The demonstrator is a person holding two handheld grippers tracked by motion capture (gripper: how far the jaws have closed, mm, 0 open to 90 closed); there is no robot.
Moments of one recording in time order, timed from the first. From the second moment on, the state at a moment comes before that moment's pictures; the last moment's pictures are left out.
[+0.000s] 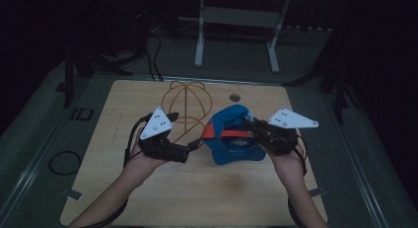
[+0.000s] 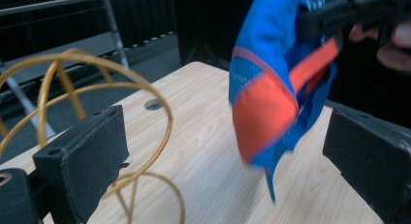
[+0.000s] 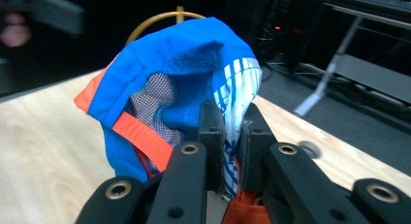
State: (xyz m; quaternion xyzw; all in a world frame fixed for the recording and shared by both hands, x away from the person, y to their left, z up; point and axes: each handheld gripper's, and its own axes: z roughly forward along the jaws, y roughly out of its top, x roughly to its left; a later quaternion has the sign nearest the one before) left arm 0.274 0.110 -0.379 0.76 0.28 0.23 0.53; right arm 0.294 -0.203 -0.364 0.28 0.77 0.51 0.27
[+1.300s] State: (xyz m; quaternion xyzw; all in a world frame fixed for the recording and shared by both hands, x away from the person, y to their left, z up) left arm 0.288 0.040 -0.377 0.84 0.22 0.24 0.44; right arm 0.267 -0.175 -0.370 0.24 0.78 0.51 0.25
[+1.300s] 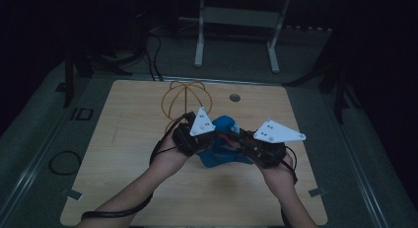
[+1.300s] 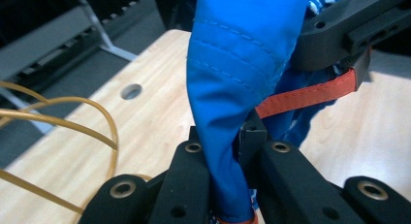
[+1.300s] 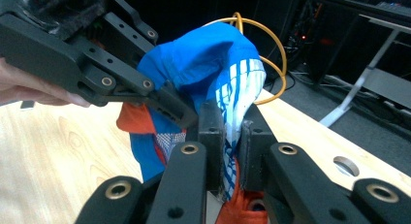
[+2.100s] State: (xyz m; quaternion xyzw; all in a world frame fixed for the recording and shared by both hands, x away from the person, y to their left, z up) left arm 0.269 0.071 -0.376 0.81 0.11 0.27 0.50; right arm 0.226 -0.233 -0.363 0.20 0.77 0.56 0.22
